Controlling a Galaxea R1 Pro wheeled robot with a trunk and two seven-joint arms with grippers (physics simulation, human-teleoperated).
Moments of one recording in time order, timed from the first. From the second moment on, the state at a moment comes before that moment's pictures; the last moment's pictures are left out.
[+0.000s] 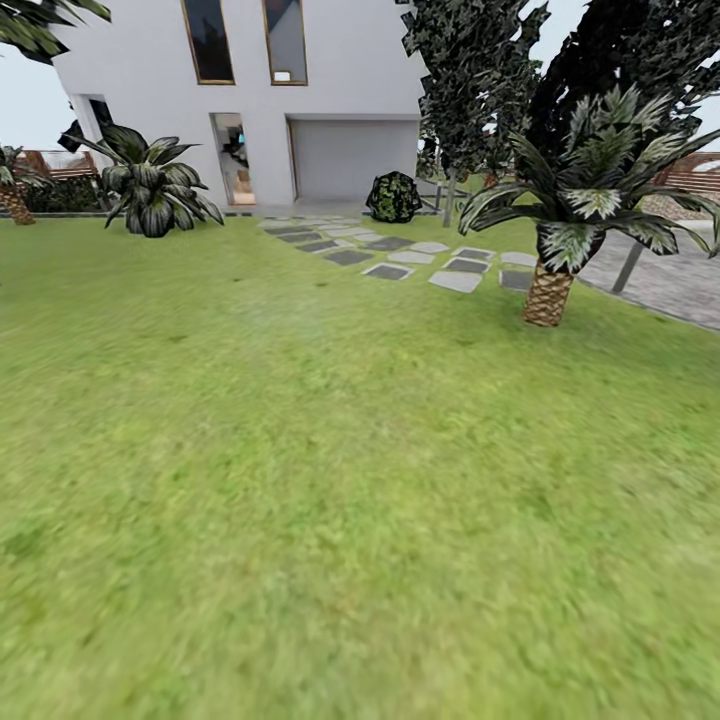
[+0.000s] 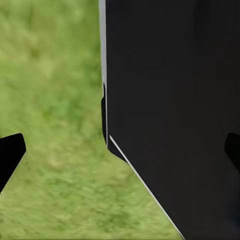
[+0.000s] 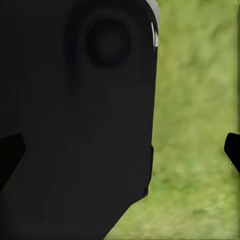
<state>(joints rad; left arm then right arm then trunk) -0.01 0.05 0.01 -0.06 0.01 0.00 -0.01 -0.06 -0.02 0.00 -0.04 0.00 -0.07 0.00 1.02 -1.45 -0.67</state>
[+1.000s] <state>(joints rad) -0.01 0.05 0.01 -0.06 0.01 0.00 -0.01 -0.06 -0.02 0.00 -0.04 0.00 -0.07 0.00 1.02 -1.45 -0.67</state>
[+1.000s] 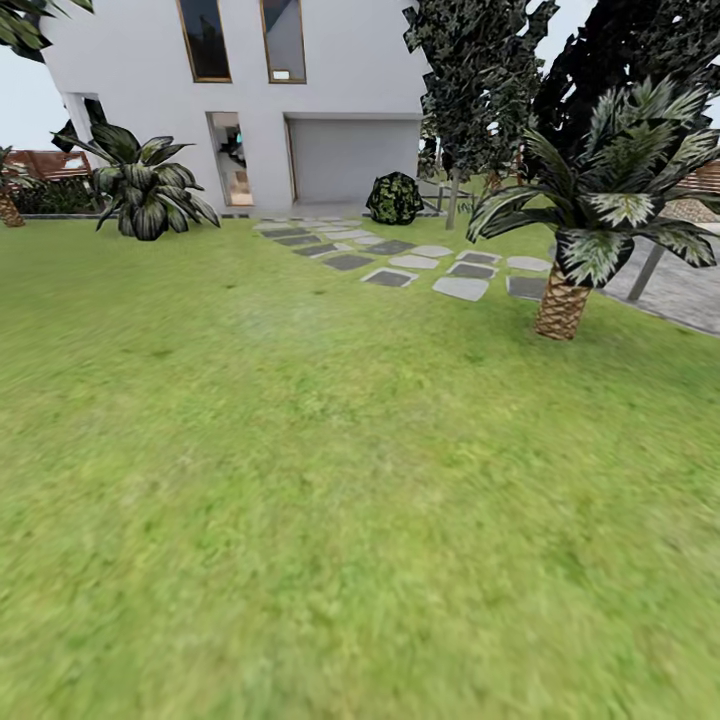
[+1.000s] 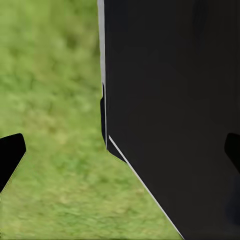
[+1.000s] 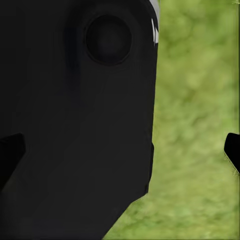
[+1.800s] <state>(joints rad) -0.01 0.05 0.01 -0.06 0.01 0.00 -0.01 -0.06 -0.02 0.00 -0.04 0.00 -0.07 0.00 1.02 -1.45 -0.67</state>
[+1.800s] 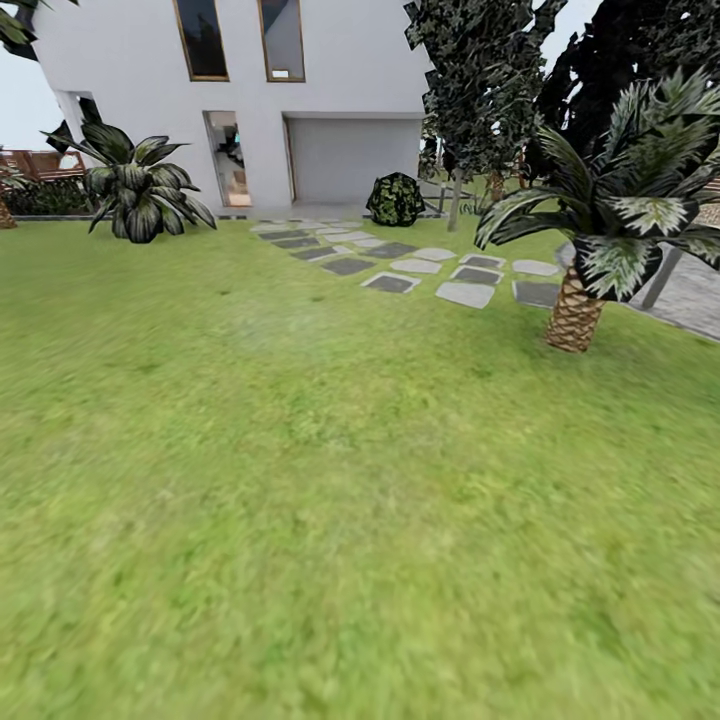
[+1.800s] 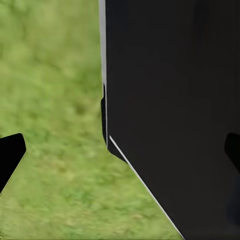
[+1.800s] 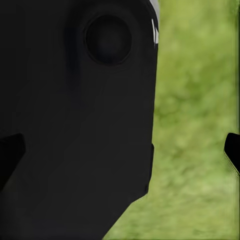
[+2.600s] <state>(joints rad) -0.01 0.05 0.01 -0.06 0.01 0.00 -0.01 -0.06 -0.02 0.00 -0.04 0.00 -0.07 0.00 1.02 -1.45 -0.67</state>
